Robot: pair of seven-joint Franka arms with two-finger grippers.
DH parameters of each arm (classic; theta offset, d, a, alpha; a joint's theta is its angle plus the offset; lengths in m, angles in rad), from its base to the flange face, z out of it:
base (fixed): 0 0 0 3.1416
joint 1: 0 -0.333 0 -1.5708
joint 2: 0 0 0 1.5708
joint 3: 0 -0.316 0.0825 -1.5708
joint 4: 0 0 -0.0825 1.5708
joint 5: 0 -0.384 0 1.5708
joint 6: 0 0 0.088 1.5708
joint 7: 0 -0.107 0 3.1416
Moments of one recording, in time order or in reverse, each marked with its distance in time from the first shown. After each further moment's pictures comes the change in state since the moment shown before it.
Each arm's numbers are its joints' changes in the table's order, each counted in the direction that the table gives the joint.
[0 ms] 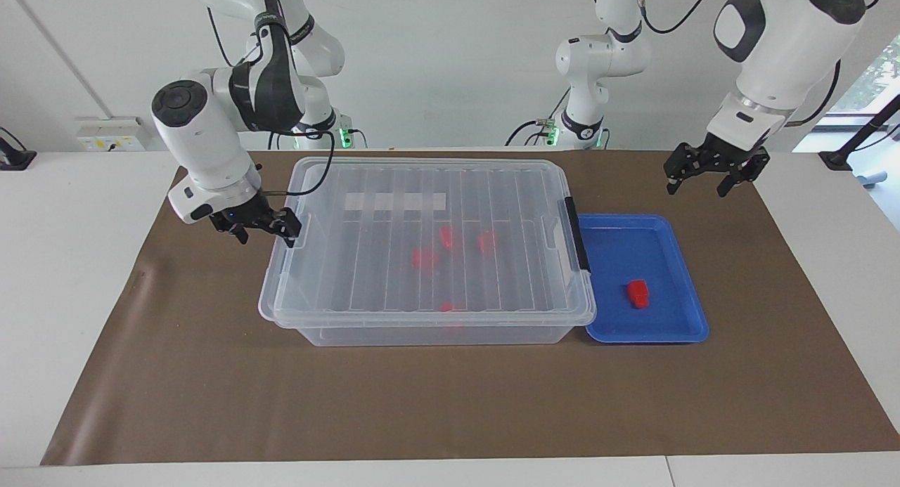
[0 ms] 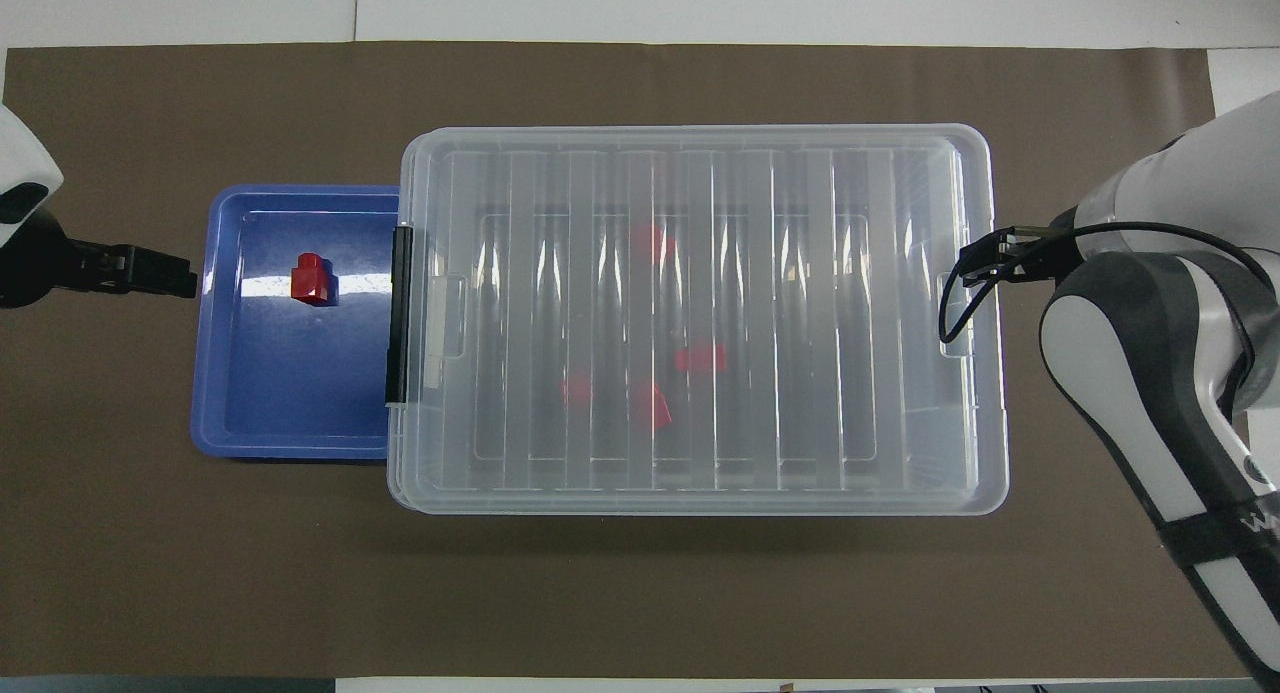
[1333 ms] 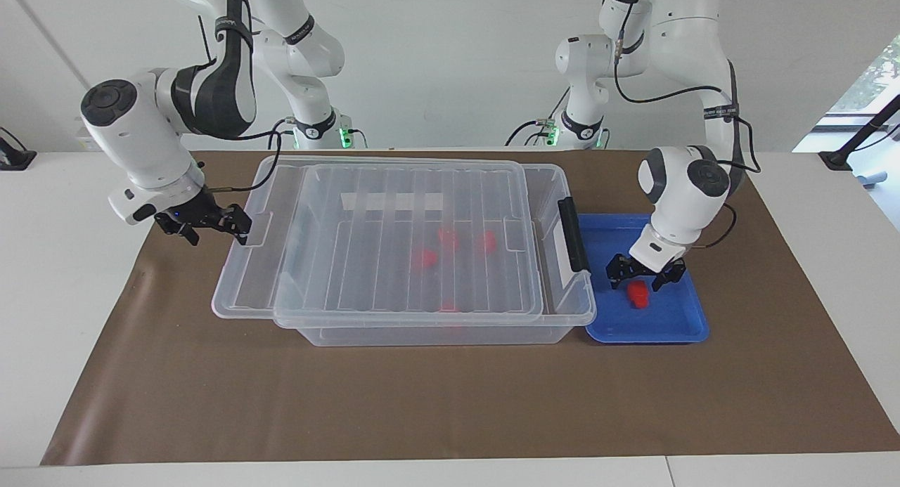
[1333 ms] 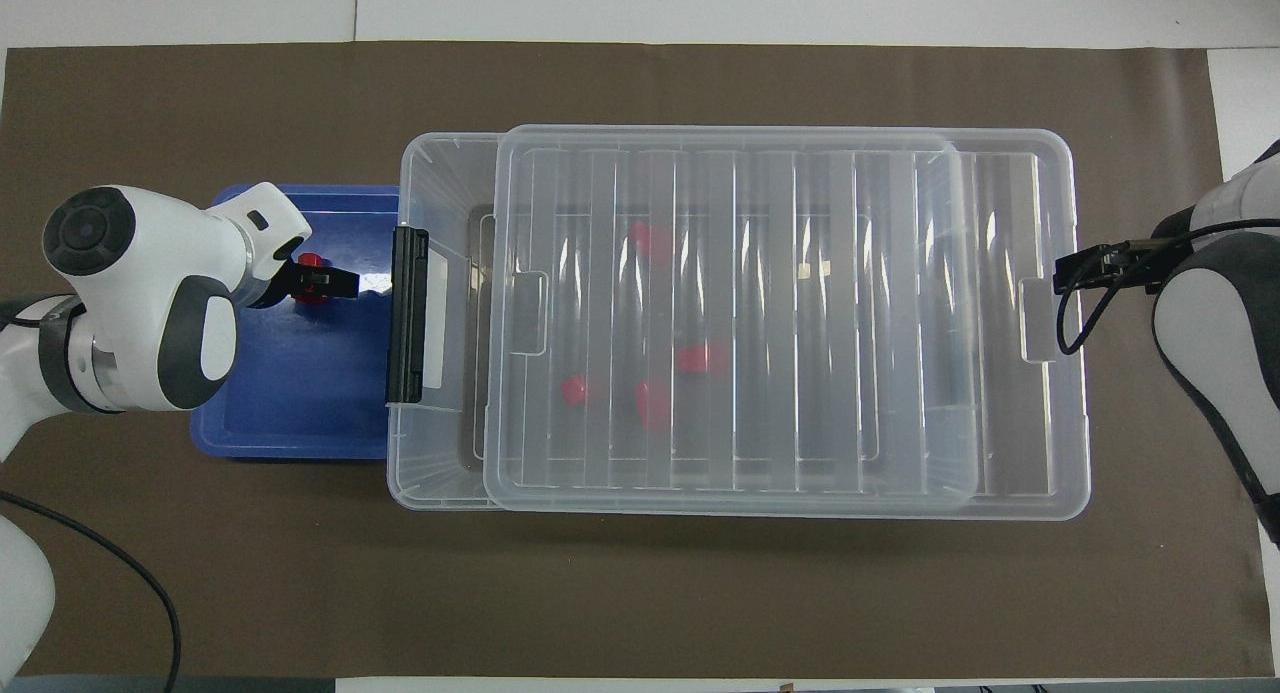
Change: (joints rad) left arm 0.038 -0.316 -0.006 -0.269 0.000 -0.612 0.024; right arm 0.015 0.007 0.138 -0.007 0.000 -0.006 0.264
